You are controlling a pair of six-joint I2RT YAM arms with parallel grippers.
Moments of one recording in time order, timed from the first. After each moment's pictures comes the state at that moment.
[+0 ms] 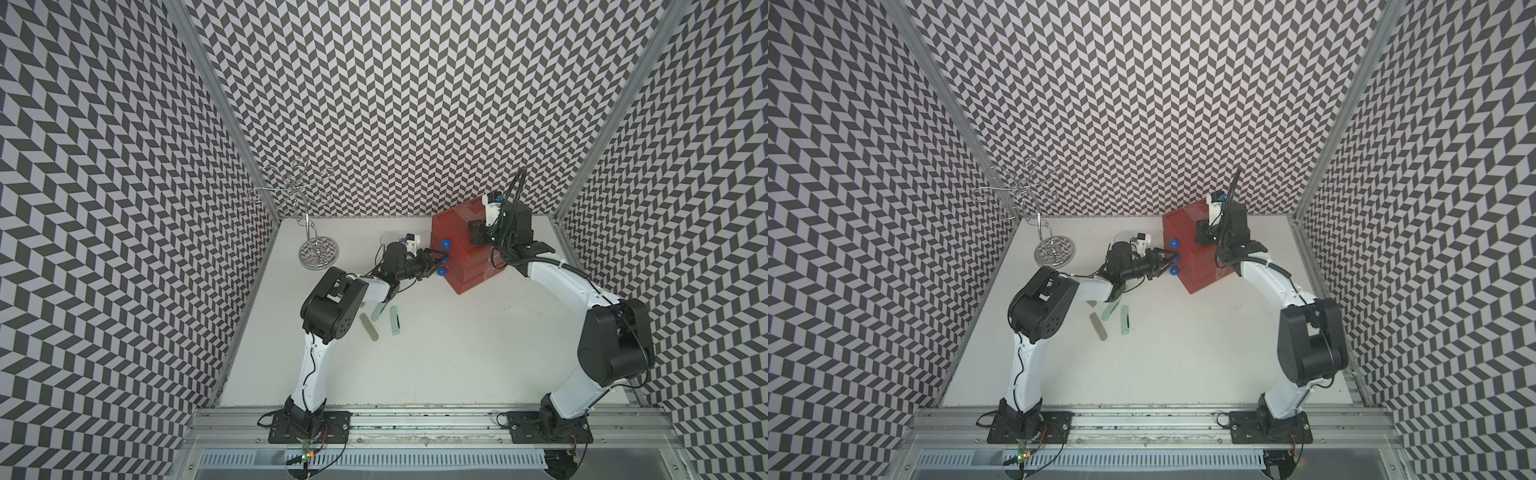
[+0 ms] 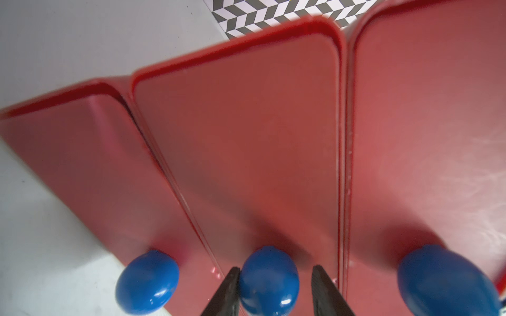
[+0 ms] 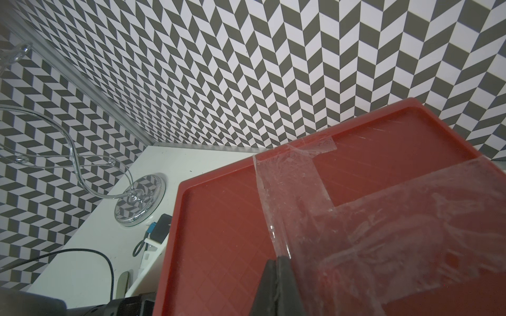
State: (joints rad) left arm -0.54 2.18 1.24 0.80 0.62 -1.28; right arm 0.25 1.70 1.29 -0.06 -0.23 0.22
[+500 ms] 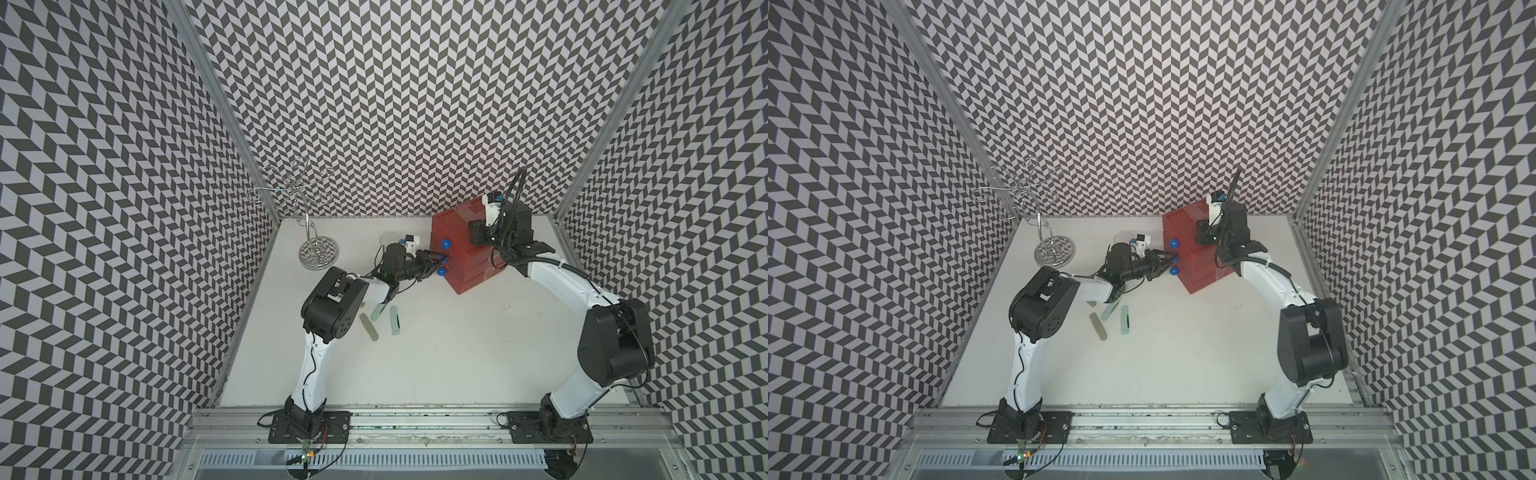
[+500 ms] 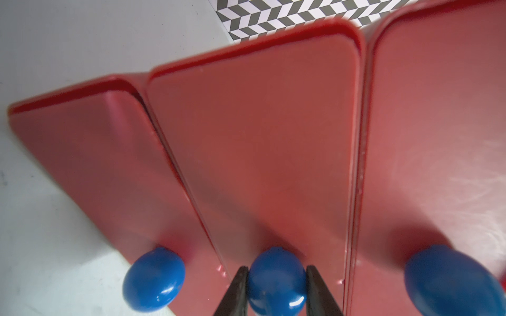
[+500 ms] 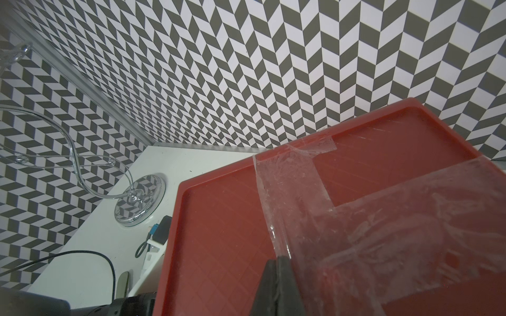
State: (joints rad) left arm -0.53 2.19 1.22 0.84 0.62 -1.30; right arm 0.25 1.70 1.29 -0.06 -0.23 0.22
